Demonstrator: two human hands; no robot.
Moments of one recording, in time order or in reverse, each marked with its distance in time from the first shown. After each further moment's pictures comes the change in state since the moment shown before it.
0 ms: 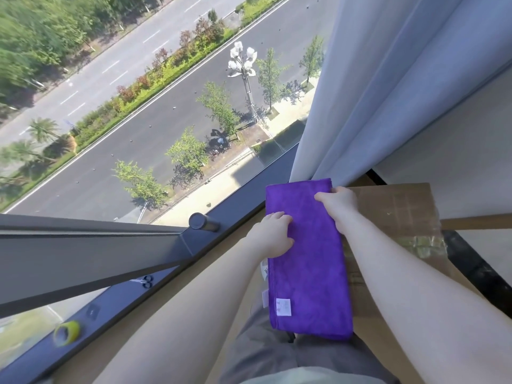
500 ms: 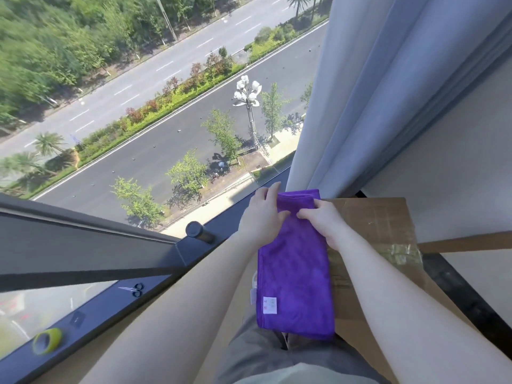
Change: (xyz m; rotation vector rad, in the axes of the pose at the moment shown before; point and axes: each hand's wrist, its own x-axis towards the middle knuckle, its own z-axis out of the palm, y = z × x) left_hand -0.038 0.032 -0.026 -0.234 0.504 0.012; right_hand -0.054 0.003 -0.022 0.001 -0.307 -0.176
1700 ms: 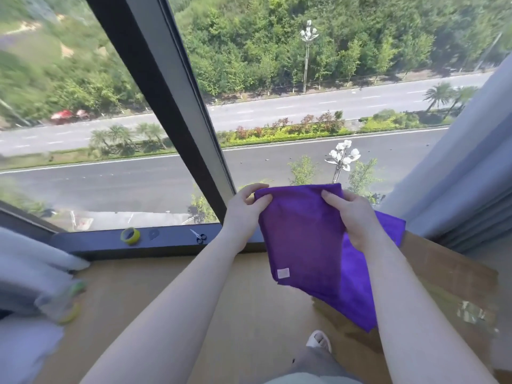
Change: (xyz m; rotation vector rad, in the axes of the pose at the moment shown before) left_hand -0.290 -0.072 -0.065 -1.083 0.746 -0.330; right_hand -0.179 -0.022 0.101 0.038 -0.399 -0.351
